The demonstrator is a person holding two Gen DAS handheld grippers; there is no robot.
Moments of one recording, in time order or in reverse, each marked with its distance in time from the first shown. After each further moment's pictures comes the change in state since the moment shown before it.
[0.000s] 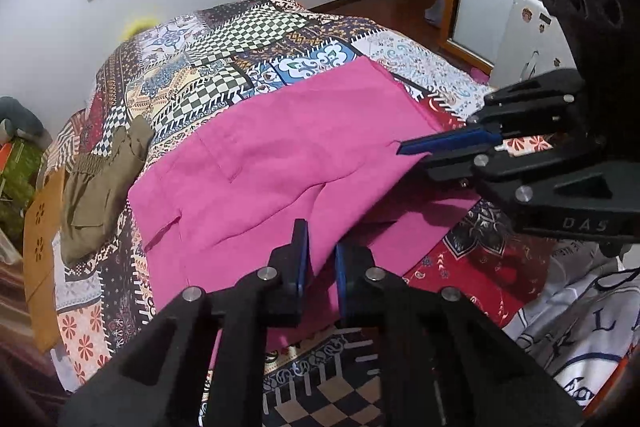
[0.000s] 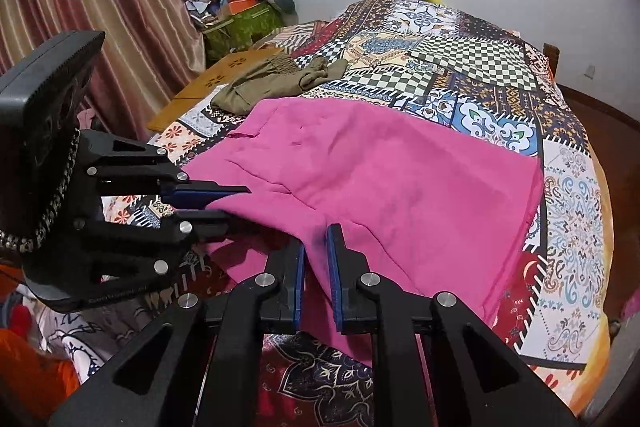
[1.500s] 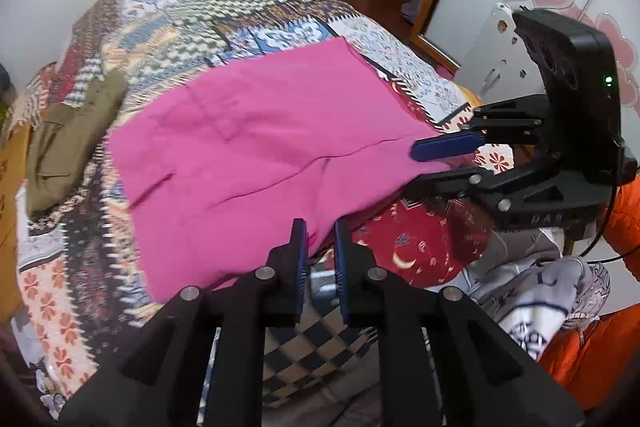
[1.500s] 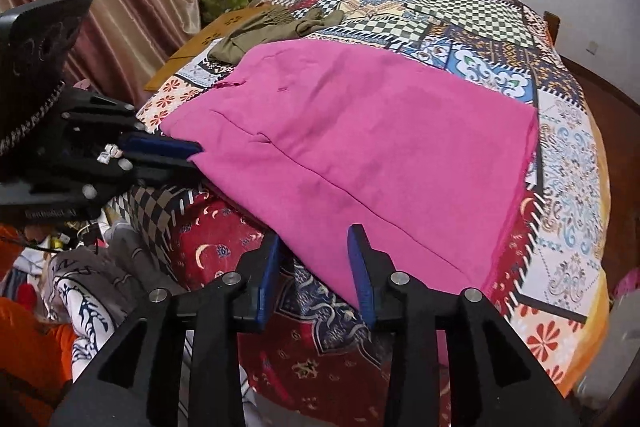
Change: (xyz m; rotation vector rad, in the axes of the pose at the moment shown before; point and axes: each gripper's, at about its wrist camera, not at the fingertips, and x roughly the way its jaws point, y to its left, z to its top) left arm -0.030 0.017 -0.022 -0.100 0.080 -0.180; right arm -0.009 -0.004 -0.025 0.011 0.150 -0.009
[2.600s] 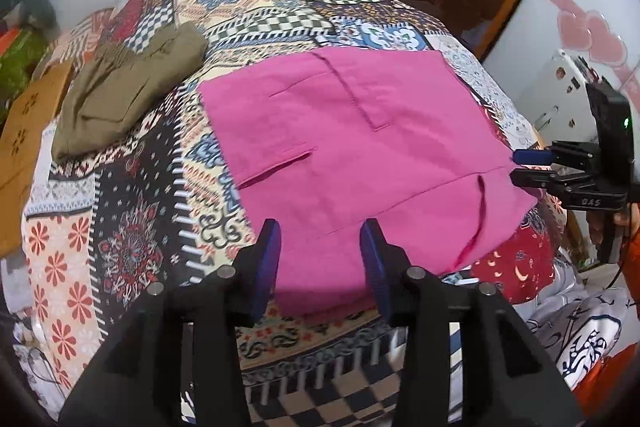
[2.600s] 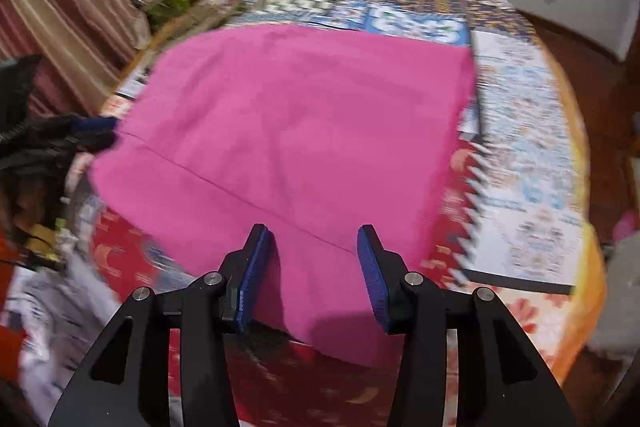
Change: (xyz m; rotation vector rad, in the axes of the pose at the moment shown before) left arm 0.020 0.089 -0.020 -0.223 -0.009 0.087; right arm 0.014 -0.067 -0.017 0.159 0.045 -0.114
